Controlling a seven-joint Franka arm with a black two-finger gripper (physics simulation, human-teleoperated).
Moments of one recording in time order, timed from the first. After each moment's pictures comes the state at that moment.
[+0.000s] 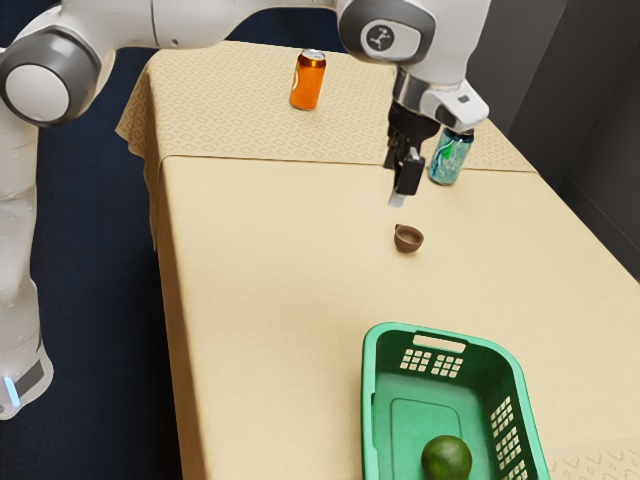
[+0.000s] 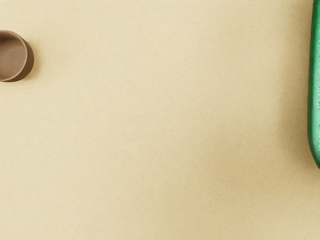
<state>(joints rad) -0.03 0.10 -0.21 -1.34 0.12 1.48 0.02</state>
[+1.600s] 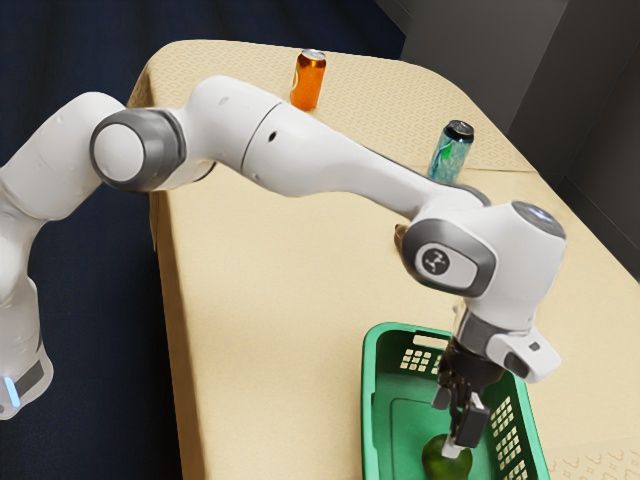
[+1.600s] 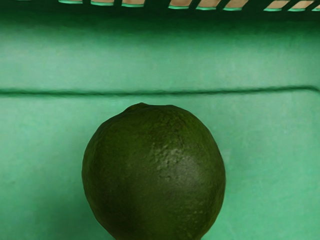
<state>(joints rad) -0.10 0.63 -0.67 -1.18 0.18 1.75 -0.34</state>
